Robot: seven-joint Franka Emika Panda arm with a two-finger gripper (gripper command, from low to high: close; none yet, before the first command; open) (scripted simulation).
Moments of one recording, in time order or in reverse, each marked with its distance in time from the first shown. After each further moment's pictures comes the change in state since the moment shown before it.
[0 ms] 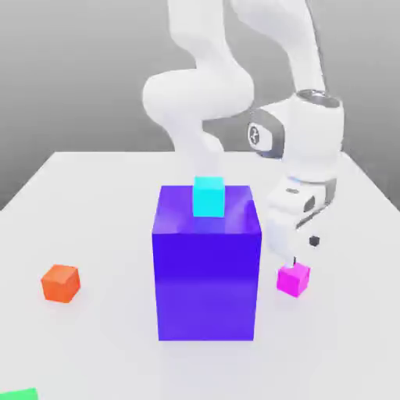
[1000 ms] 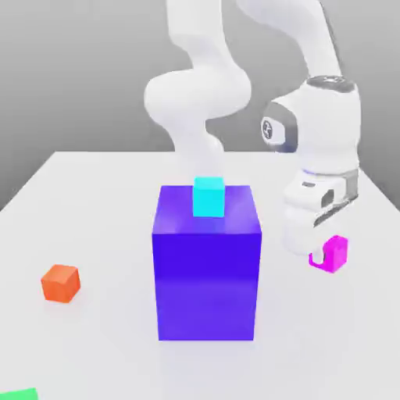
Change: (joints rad) arm 0.063 -0.095 -0.223 0.220 0.164 -0.191 -0.010
